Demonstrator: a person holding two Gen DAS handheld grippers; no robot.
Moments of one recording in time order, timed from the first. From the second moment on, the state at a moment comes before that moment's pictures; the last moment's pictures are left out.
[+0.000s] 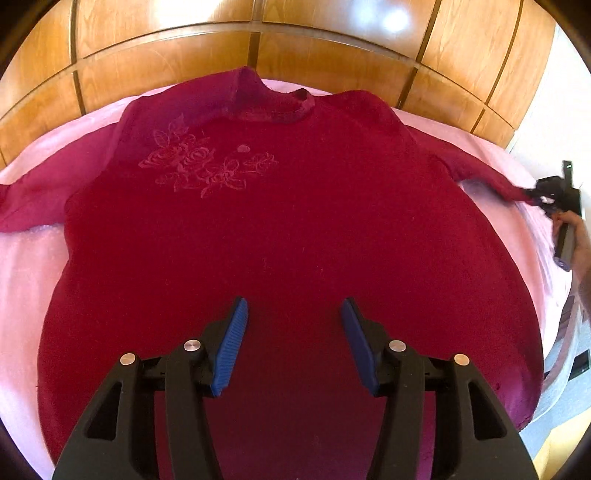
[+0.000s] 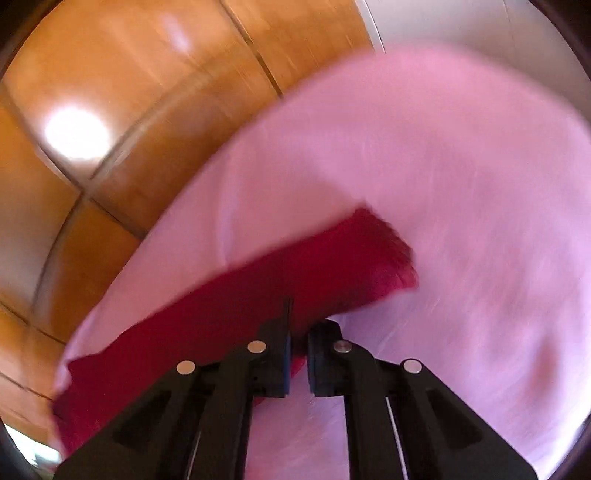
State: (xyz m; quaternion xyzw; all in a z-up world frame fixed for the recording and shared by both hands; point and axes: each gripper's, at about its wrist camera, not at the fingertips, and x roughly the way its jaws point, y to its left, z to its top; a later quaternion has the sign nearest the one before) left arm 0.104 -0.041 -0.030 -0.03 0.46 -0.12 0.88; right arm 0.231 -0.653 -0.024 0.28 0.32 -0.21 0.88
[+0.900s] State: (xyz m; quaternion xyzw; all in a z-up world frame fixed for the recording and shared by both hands) left arm 0.076 0.031 -0.019 -0.07 0.43 -0.05 0.90; right arm 0.154 -0.376 -0.066 0.15 0.48 0.17 0.85
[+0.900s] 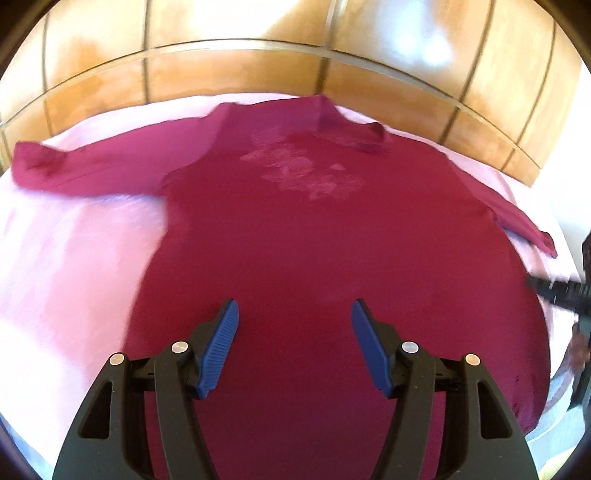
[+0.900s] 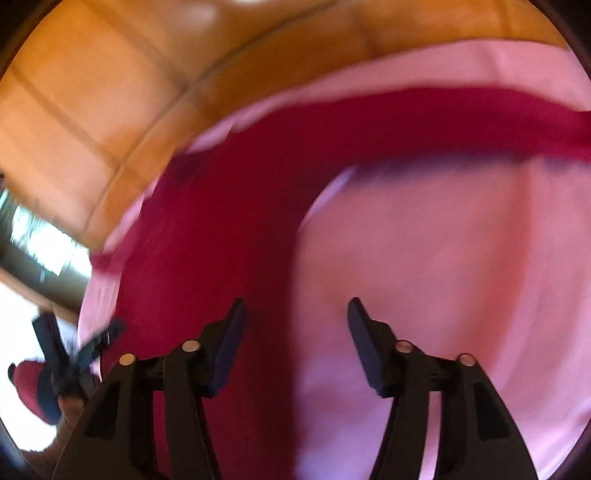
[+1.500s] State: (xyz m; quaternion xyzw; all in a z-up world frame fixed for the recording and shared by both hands) left arm 0.118 0.170 0.008 -0.12 0.39 0.11 0.91; right arm 0.173 -0.334 -0.006 0.05 0.39 0.10 0.91
